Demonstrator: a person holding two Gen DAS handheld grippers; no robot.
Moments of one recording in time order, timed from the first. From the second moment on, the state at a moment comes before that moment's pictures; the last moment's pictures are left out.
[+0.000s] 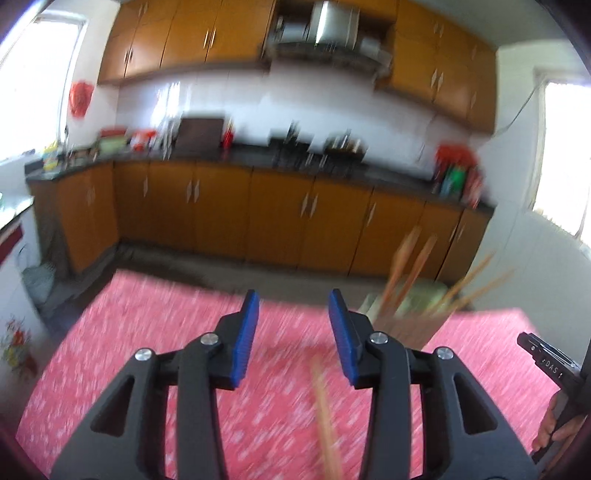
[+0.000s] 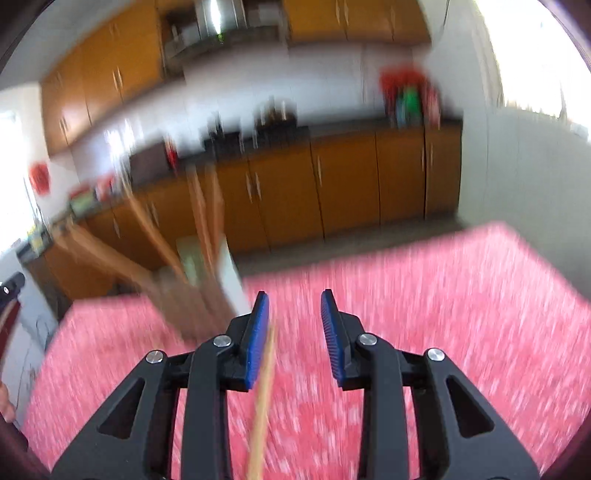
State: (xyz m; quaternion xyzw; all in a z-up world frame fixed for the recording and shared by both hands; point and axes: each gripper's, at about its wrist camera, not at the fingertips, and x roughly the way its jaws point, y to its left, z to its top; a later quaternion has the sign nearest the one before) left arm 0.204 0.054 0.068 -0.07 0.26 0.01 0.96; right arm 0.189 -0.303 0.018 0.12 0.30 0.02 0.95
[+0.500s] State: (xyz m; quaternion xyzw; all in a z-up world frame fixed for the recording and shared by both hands) left arm 0.189 0.032 -0.063 -0.08 0.41 -0.05 0.91; right arm 0.195 -0.252 -0.097 0.09 0.45 0.07 0.89
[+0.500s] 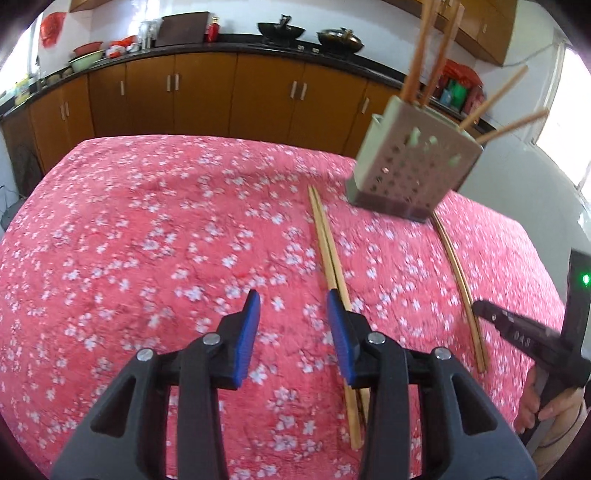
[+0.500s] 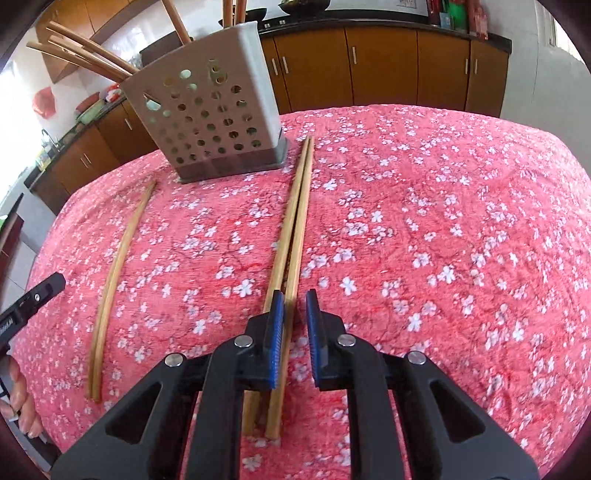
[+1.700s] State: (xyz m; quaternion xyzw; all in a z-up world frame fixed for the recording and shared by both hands) left arm 0.220 0.051 -0.097 -0.03 0.43 0.00 0.90; right arm 0.200 -0.296 -0.103 0.06 0.41 -0.02 0.91
